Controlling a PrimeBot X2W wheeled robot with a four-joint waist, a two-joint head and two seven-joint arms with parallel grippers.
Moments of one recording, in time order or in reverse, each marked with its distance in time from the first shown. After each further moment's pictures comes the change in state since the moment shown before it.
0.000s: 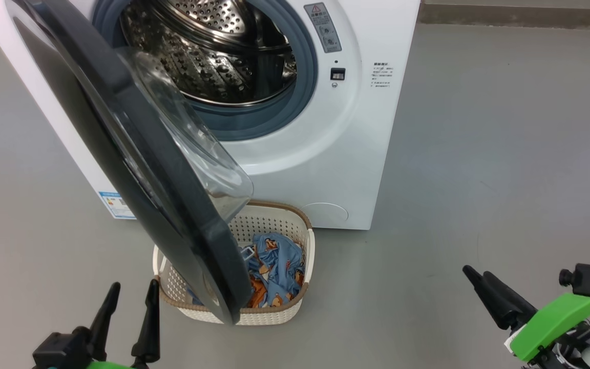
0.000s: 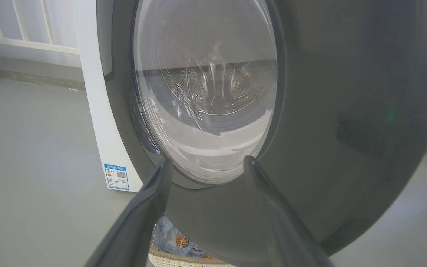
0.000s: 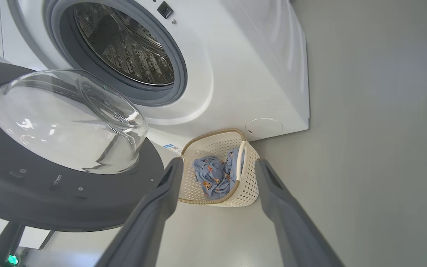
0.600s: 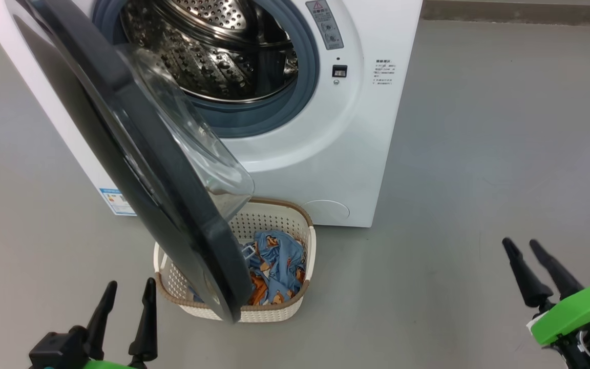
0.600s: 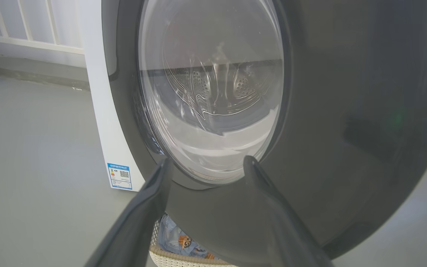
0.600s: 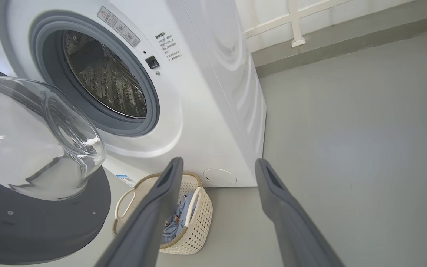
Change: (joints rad) left arm 0.000 -0.002 0.011 -0.005 0.001 0.000 0.000; right arm -0.015 0.013 -0.129 0.083 -0.316 0.000 -0.190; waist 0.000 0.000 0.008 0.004
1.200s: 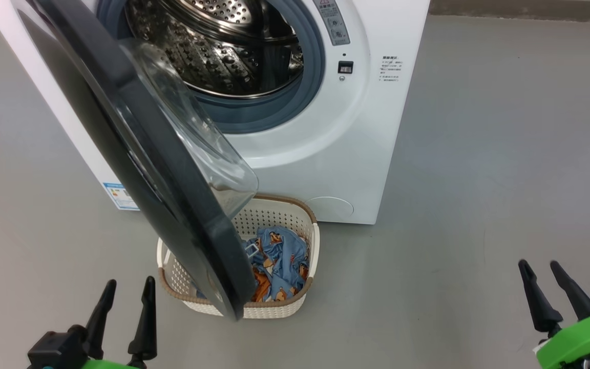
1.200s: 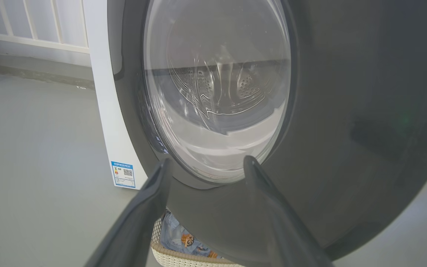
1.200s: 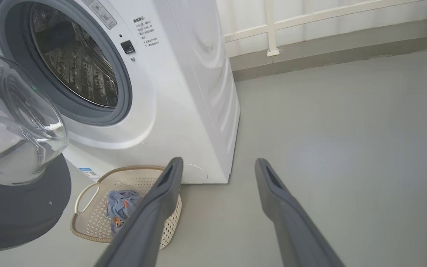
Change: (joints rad) left arm -0.001 -0.002 0.003 -0.006 0.001 0.000 0.000; right arm 0.120 0.134 -0.271 -0.021 -0.343 0.000 0.000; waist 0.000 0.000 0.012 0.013
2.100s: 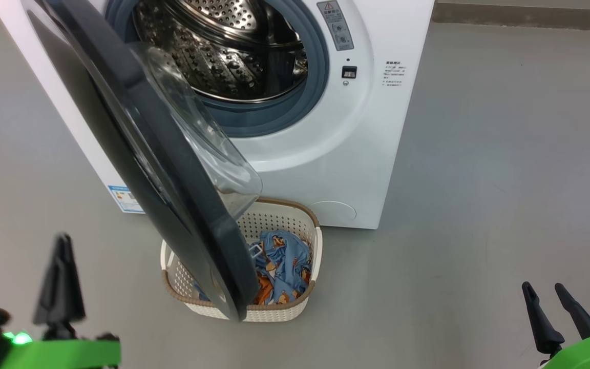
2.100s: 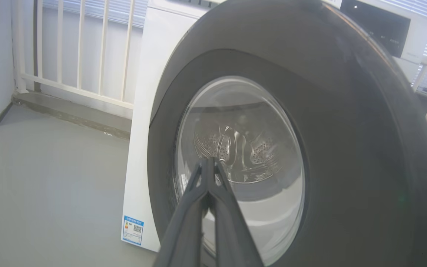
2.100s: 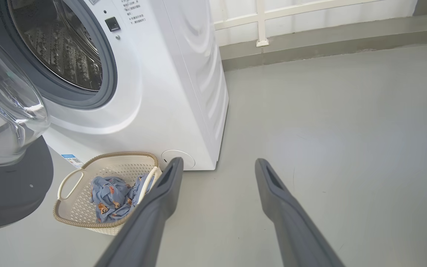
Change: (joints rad) left arm -0.024 -0.042 0.166 -0.159 -0.054 0.000 0.000; right arm 0.060 0.045 -0.076 0.024 -0.104 0.000 0.000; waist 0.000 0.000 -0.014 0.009
